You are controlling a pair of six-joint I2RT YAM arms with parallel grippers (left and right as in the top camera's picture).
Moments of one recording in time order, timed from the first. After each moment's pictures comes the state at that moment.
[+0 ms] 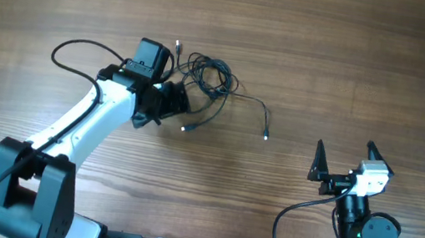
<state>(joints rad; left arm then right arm) -0.26 1.62 1.01 -0.67 0.14 -0.69 0.05 0.02 0.01 0.00 -0.06 -0.02</state>
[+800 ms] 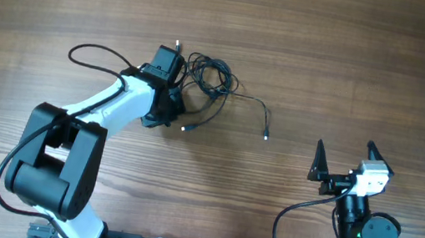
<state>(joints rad) -0.31 1.80 1.01 -0.59 0.04 -0.76 0.05 0.02 0.01 0.00 -0.06 -0.02</state>
